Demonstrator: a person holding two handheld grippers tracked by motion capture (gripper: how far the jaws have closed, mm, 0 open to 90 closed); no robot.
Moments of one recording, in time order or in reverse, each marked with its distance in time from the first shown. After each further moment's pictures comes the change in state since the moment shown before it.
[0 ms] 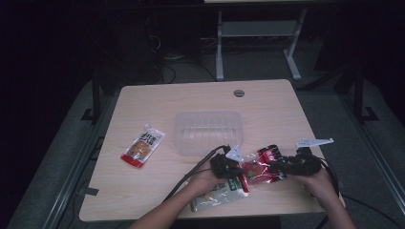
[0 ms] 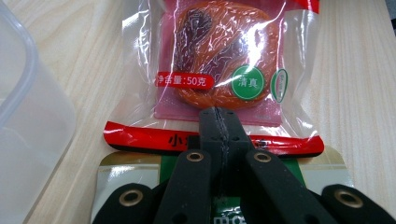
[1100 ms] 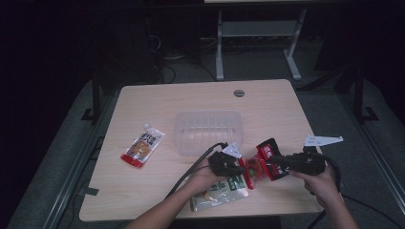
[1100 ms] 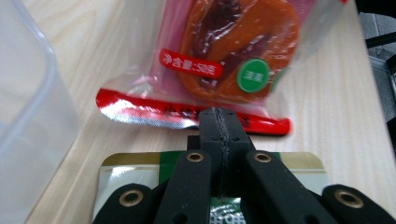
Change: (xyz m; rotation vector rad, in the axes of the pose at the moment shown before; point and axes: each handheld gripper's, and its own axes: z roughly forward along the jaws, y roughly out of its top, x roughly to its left) left arm 0.006 0.003 -0.012 -0.032 -0.051 -0.040; right arm 0.020 0.014 -0.022 -0.140 0.171 -0.090
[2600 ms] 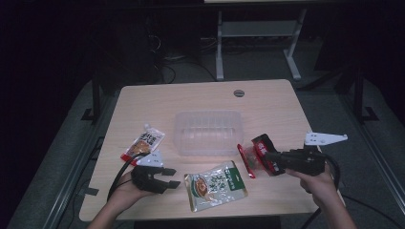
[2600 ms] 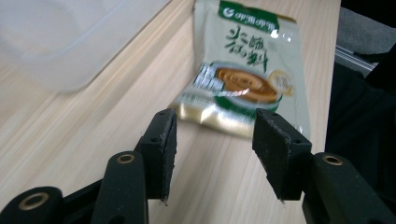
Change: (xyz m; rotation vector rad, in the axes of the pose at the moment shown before) left arm -0.011 -0.128 -0.178 -0.038 0.149 -0.140; right arm 0.039 0.027 -0.003 -0.089 0.064 -0.093
